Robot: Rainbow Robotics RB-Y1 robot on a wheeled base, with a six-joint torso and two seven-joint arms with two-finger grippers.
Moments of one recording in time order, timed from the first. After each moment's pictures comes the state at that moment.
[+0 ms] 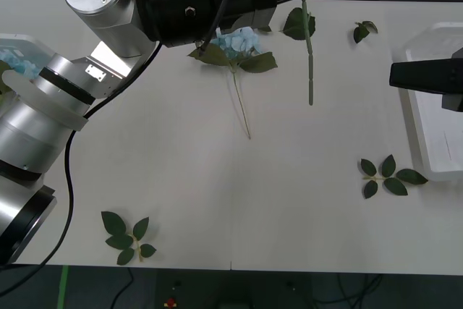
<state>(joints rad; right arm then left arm) -0.01 -1.03 -0.29 -2.15 -2.06 1.04 1.65 -0.87 0.40 -0.37 -1.40 2.10 0.85 -1.93</state>
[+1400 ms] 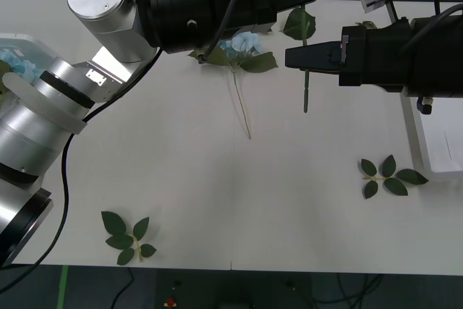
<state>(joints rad) -0.43 -0.85 0.12 -1.95 -1.84 1.00 1.61 -0.86 0.42 -0.40 -1.40 2.14 0.85 -2.07</state>
